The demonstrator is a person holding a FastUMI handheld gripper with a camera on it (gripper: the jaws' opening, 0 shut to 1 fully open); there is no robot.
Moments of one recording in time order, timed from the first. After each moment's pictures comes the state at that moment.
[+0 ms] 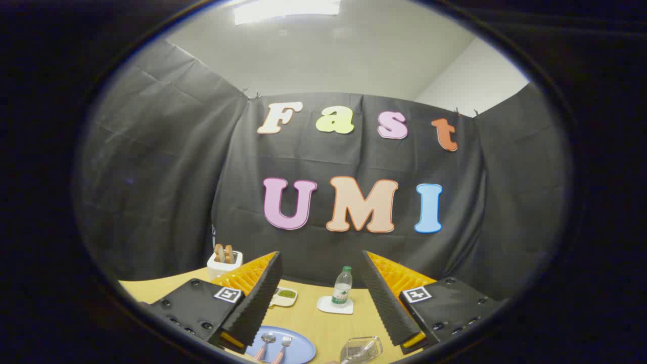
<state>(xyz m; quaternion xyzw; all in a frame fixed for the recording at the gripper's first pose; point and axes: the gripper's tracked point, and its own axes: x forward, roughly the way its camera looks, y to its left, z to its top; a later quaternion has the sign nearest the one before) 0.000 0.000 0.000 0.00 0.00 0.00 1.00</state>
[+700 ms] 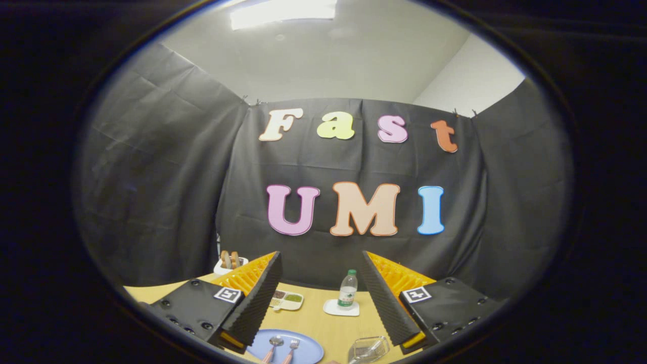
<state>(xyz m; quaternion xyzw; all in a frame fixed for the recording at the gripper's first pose) -0.003 0.018 0.005 0.02 -0.01 0.02 1.00</state>
